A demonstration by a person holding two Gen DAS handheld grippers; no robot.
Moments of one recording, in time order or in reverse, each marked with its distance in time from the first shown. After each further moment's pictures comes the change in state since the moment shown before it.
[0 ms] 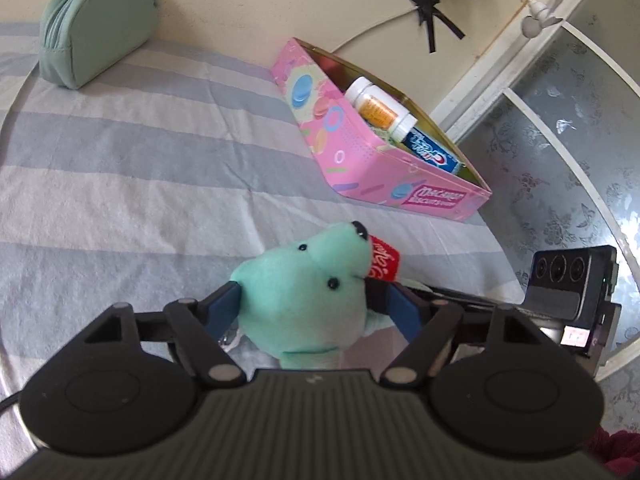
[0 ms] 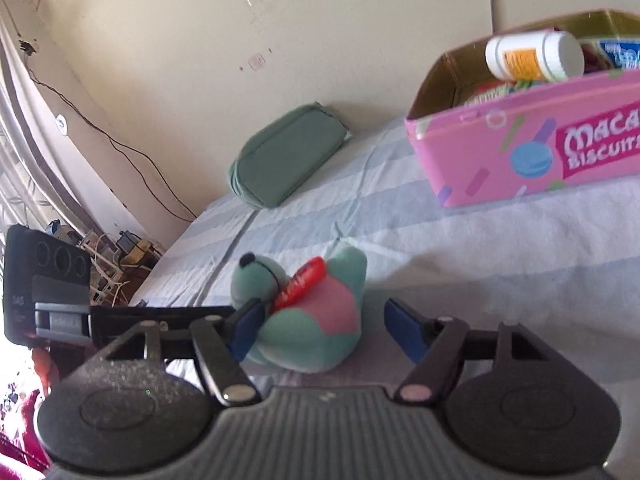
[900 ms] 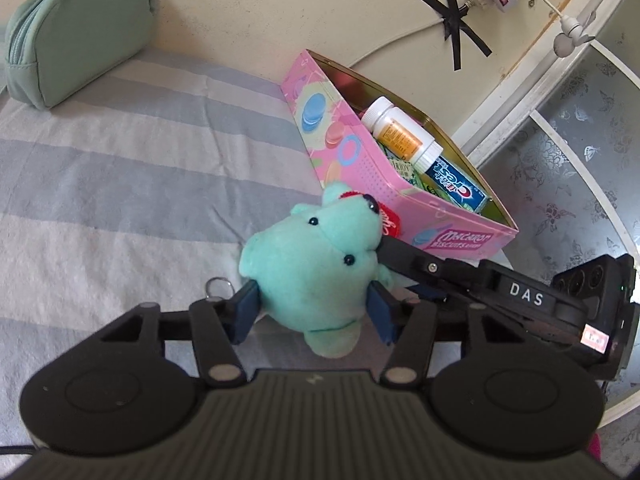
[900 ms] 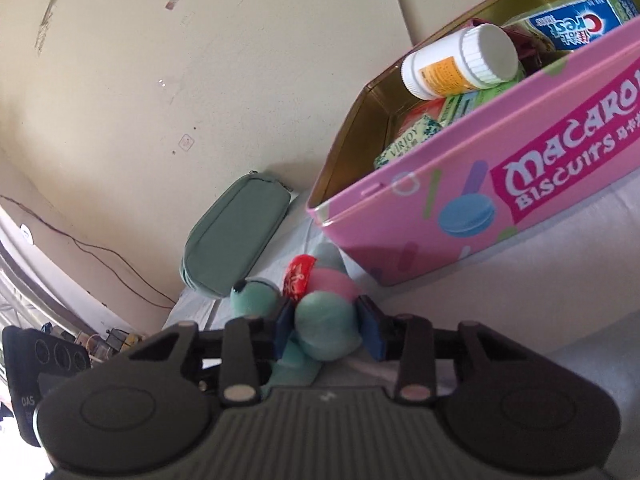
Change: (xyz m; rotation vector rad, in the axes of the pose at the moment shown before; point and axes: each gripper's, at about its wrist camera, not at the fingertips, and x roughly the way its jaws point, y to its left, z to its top) left arm 0.036 -0.003 0.032 -0.015 -0.038 0.036; right arm 0.004 -0.027 0.039 0.137 -0.165 -0.076
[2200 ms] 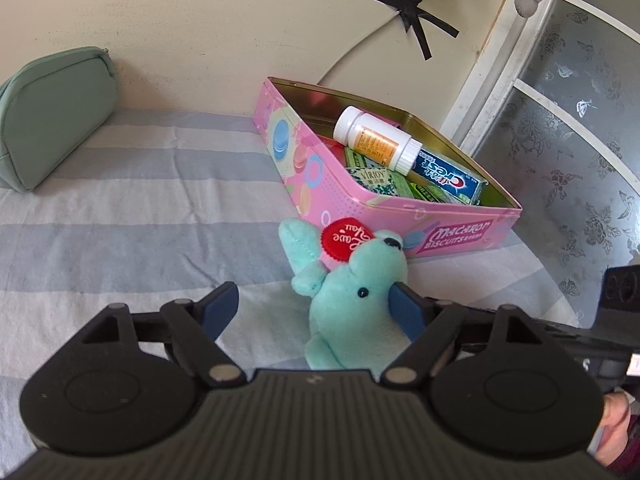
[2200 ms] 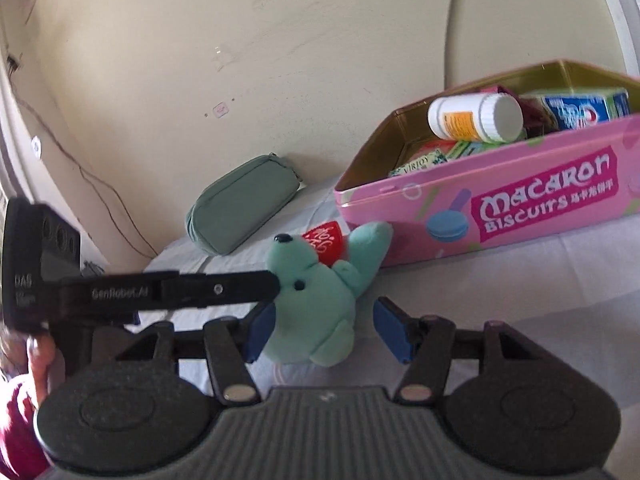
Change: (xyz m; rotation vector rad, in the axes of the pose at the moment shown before) left arm 0.012 -0.042 0.004 0.203 -0.082 0.107; right arm -0.042 0.011 -0.016 -0.131 -0.011 -0.049
